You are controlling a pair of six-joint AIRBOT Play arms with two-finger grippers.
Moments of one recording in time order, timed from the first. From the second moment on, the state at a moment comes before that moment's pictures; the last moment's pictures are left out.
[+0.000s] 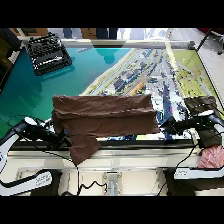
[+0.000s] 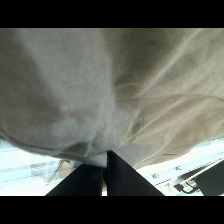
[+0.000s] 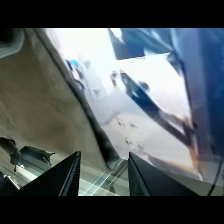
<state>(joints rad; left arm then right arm) 0.30 -1.30 0.52 1.02 -1.29 -1.44 -0.52 -1.50 0.74 -0.93 1.28 1.13</state>
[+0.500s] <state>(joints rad) 0.30 -1.30 0.52 1.03 -1.29 -1.44 -0.48 -1.54 0.74 -0.91 1.31 1.13</state>
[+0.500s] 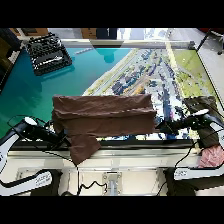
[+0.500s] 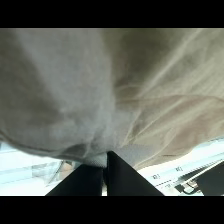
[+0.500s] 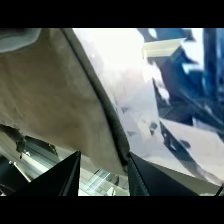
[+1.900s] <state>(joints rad) 0.30 -1.26 0.53 0.74 -1.43 -1.18 -0.48 -1.49 0.74 -0.81 1.23 0.92</state>
